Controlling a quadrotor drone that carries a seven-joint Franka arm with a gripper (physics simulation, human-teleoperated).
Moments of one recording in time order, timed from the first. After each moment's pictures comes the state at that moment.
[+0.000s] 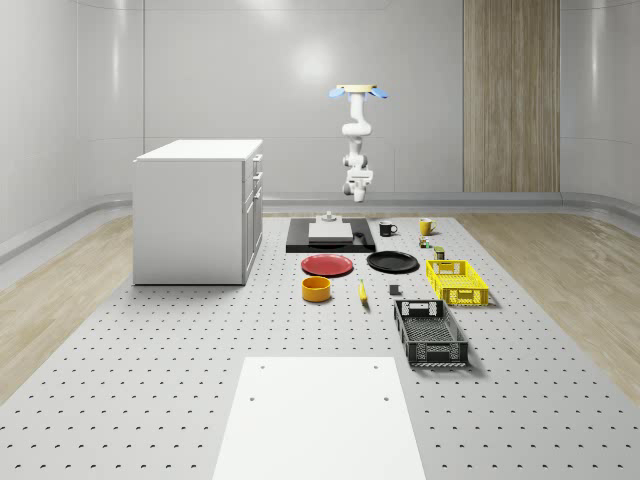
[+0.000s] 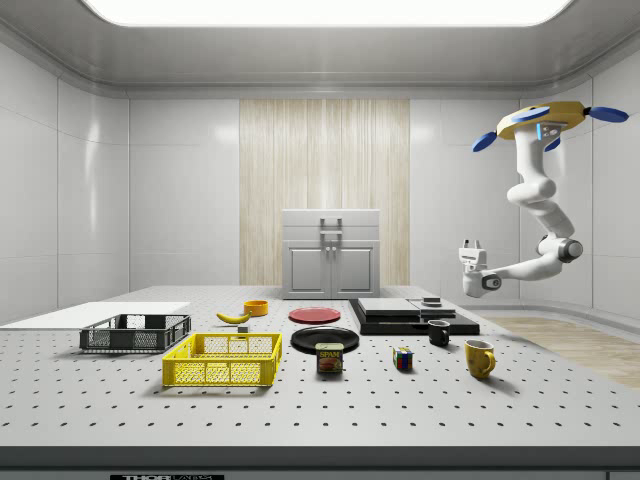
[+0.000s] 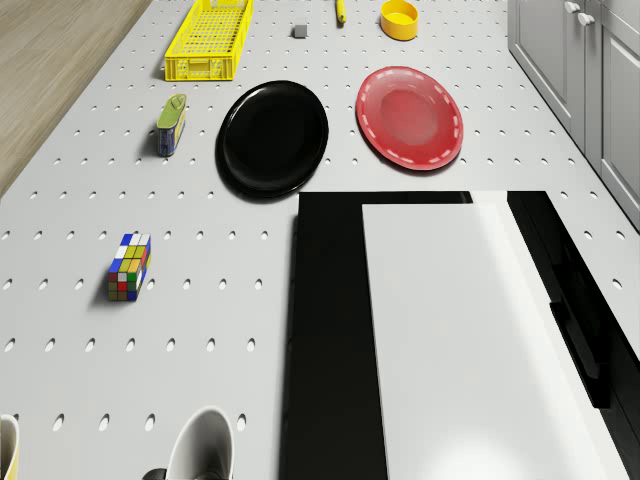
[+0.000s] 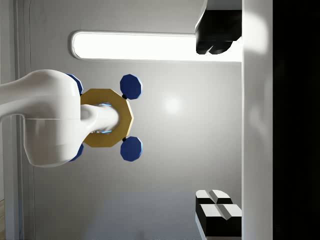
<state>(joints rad) -0.01 -0.72 0.02 -2.05 -0.01 1.38 0.78</state>
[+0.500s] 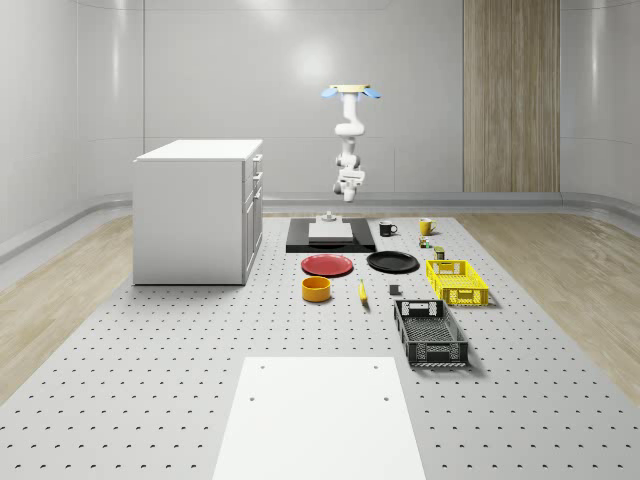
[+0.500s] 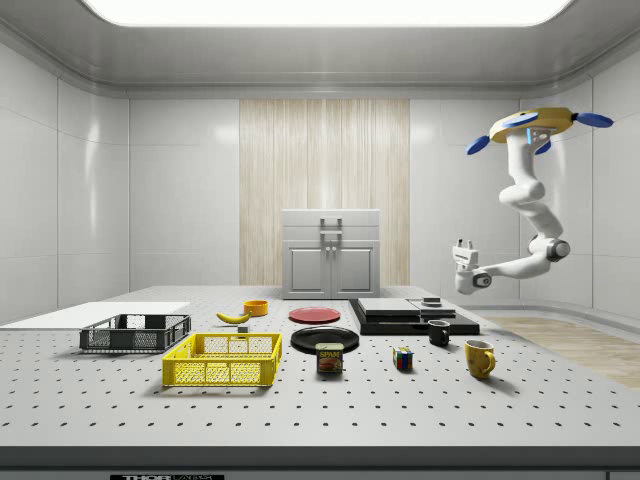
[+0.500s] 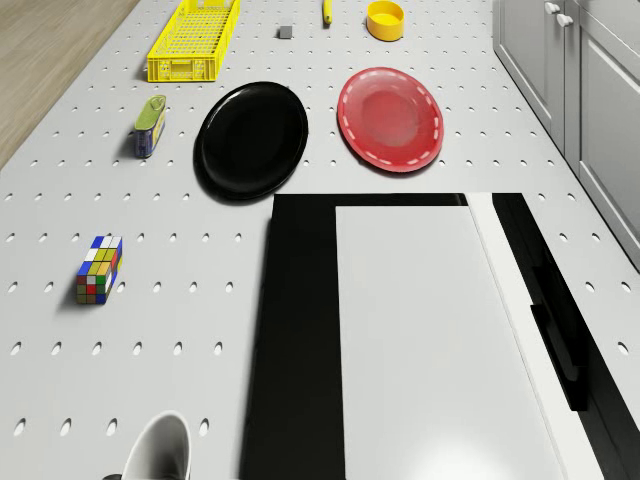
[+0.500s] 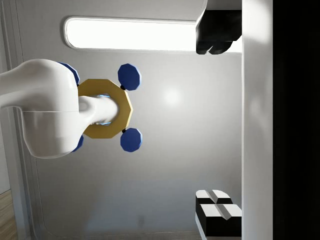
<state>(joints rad) -0.03 -0.72 0.07 -2.06 -0.09 1.39 0.79</state>
